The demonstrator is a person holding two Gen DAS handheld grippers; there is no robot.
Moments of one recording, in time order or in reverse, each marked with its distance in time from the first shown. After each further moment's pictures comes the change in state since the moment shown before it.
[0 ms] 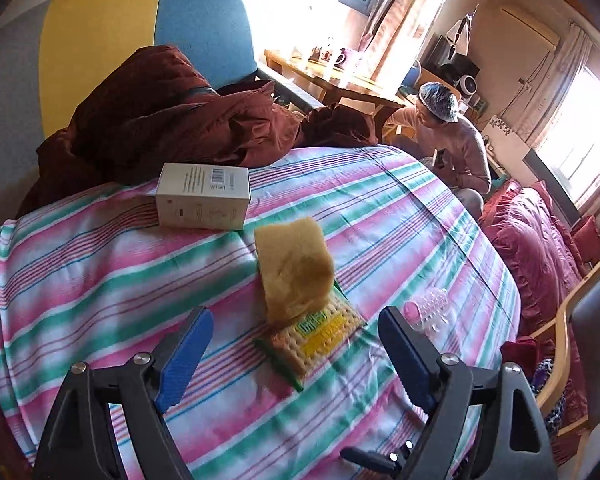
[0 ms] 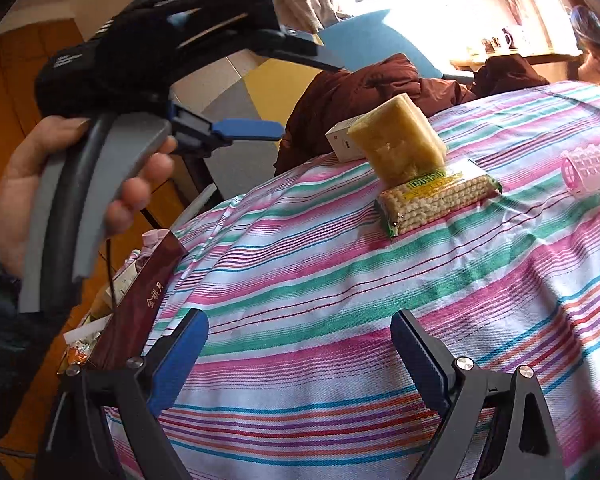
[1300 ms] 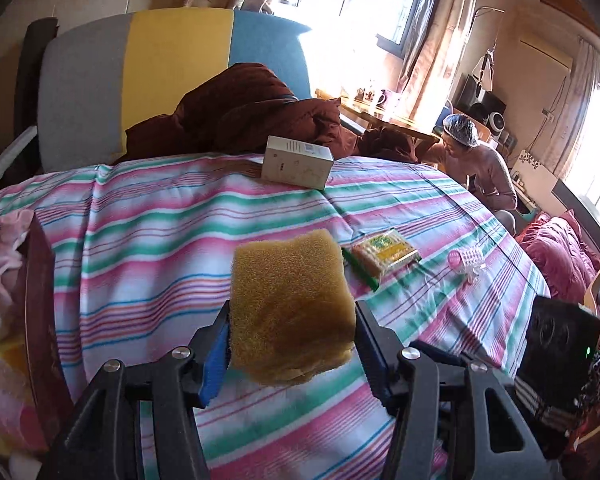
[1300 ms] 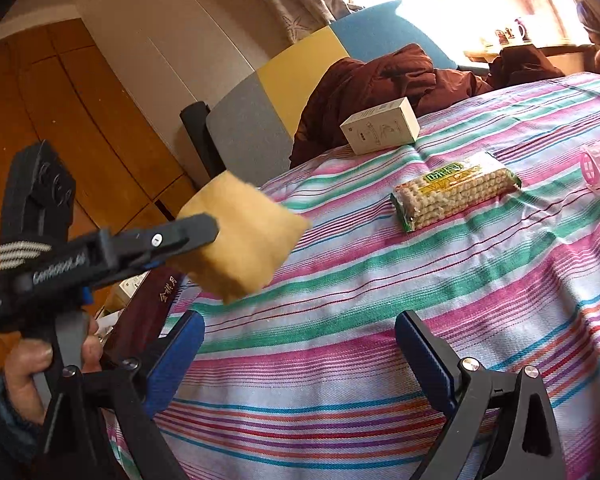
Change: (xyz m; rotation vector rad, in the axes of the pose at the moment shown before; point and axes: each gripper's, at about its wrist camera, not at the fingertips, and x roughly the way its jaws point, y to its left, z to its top) left arm -0.078 0.055 -0.155 -0.064 -0.205 0.121; right arm 0.006 0.002 0.002 -0.013 0.050 0.031
